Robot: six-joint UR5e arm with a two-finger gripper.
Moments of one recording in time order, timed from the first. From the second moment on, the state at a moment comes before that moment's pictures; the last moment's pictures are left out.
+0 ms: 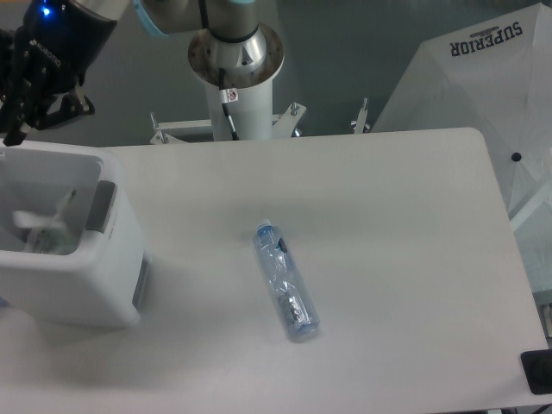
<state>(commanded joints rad) 2.20 -1.57 -1.49 -1.21 0.82 0.62</state>
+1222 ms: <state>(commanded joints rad) 2.55 -1.85 -1.46 -1.22 0.96 0.61</state>
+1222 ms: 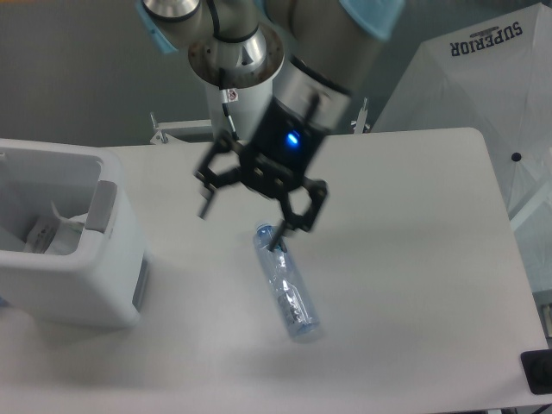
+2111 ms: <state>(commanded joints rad) 2.45 -2.12 -1.37 -1.25 1.31 0.45</state>
